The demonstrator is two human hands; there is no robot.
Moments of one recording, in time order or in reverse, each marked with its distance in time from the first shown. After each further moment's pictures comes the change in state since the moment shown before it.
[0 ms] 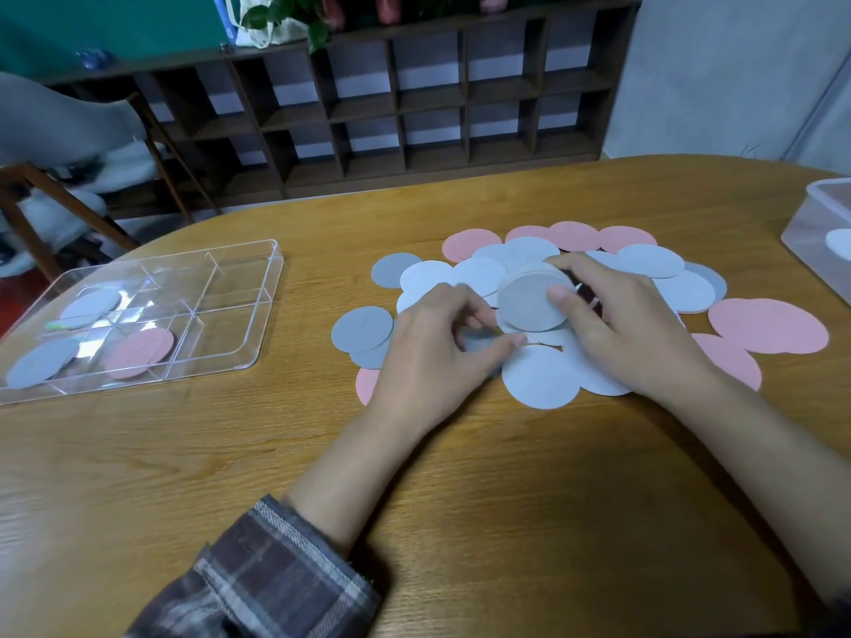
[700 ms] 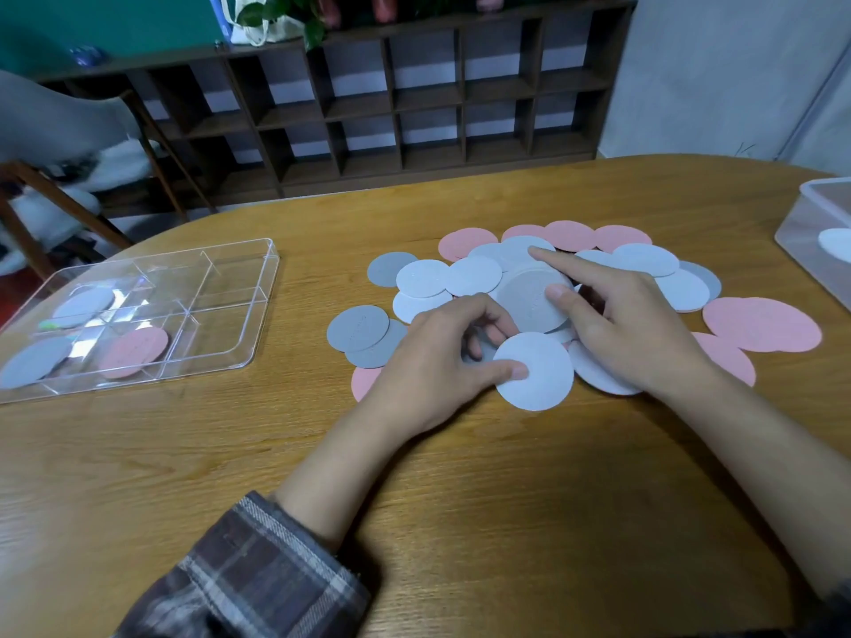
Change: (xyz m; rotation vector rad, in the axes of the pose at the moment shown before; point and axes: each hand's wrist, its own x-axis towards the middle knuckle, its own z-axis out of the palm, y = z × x) left_hand -0.001 0.003 -0.007 -0.031 -0.266 0.025; right_hand 0.001 -0.003 -0.004 0.006 0.029 0.047
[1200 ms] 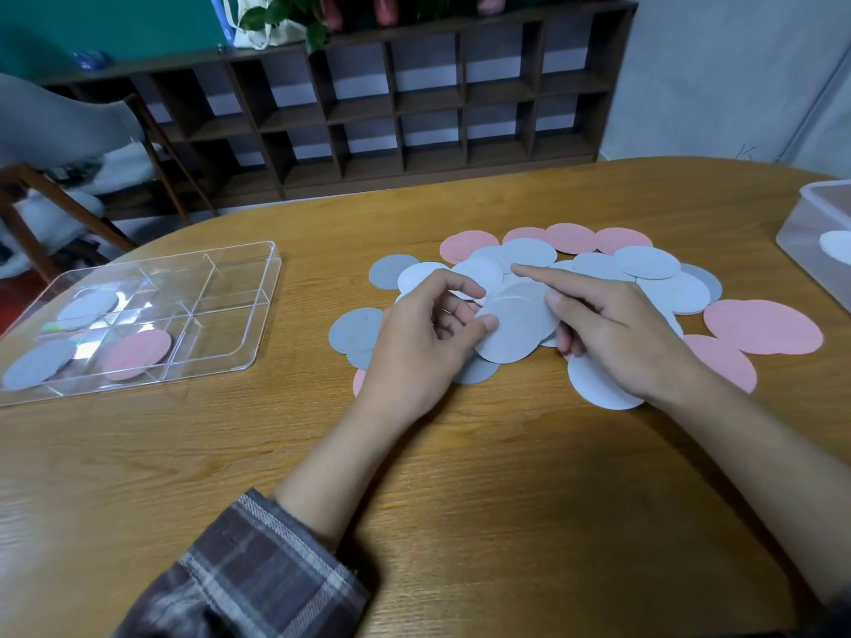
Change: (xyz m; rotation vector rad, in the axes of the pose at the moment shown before) left_hand 0.007 -0.010 -0.002 -0.270 0.239 -0.070; right_hand -0.003 0.000 0.003 0.241 -0.121 0.019
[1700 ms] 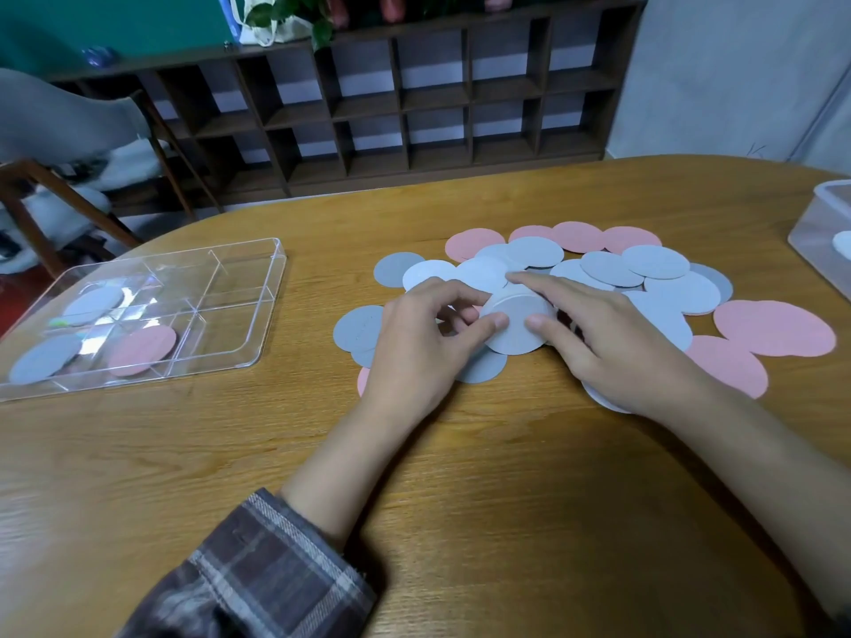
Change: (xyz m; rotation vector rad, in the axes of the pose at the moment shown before) left_hand -0.001 0.004 -0.001 0.218 0.101 0.076; right_hand -0.003 -0.010 0.008 -0.304 -0.085 -0.111
